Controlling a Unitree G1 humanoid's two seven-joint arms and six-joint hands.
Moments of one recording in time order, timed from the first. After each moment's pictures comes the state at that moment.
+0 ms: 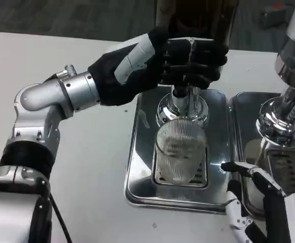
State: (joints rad) left arm -0.91 0.26 0.07 1.06 -0.19 -0.39 -1.15; right arm 0.59 -0.04 0.22 -0.17 -0.66 -0.38 -0.48
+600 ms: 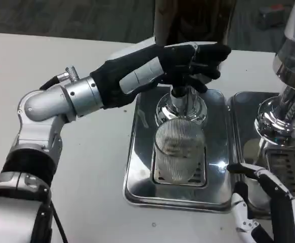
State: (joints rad) left arm -0.88 0.26 0.01 1.08 -0.14 -0.61 -1.07; right arm 0.63 -0.05 0.21 -0.20 -0.66 -0.37 -0.48
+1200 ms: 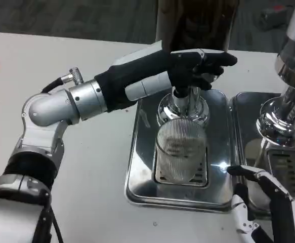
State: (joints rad) left arm -0.86 0.26 -0.07 1.08 -0.12 -0.73 -1.01; right arm 0.63 -0.05 0.21 -0.21 -0.66 -0.36 -0.47
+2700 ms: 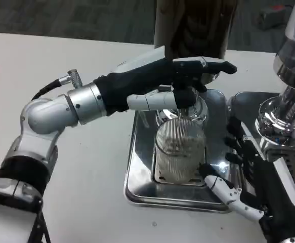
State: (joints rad) left arm -0.83 0.31 -0.17 1.06 -0.04 -0.89 -0.87; right arm 0.35 -0.13 0.12 -0.12 -0.19 -0.30 -0.01
